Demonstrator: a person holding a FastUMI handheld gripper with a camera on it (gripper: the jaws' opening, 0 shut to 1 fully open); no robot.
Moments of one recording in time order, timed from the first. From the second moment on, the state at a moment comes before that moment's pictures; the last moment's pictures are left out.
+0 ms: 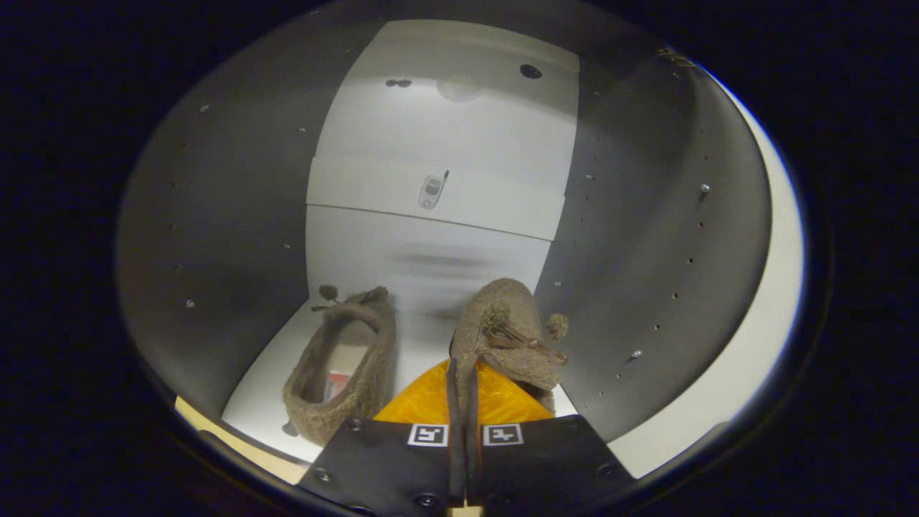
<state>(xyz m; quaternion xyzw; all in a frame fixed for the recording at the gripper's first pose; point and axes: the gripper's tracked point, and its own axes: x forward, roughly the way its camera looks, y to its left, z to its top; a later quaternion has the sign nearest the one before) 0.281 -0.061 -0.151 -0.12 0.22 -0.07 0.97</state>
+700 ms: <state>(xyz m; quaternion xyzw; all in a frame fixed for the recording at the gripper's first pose) 0.264 -0.054 -0.144 -0.11 0.21 -0.06 0.97</state>
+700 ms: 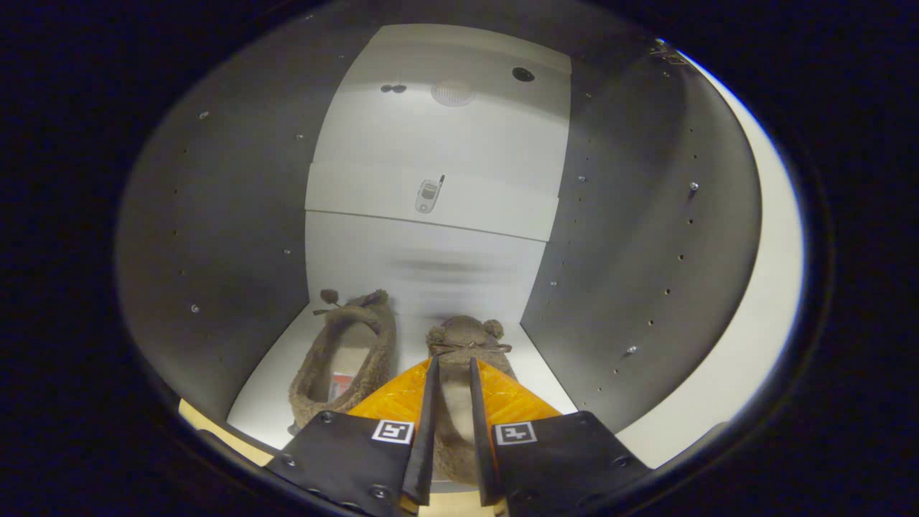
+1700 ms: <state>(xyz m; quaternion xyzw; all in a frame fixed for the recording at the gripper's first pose) 0.071 -0.053 -0.088 -0.10 0.17 -0.01 0.98</state>
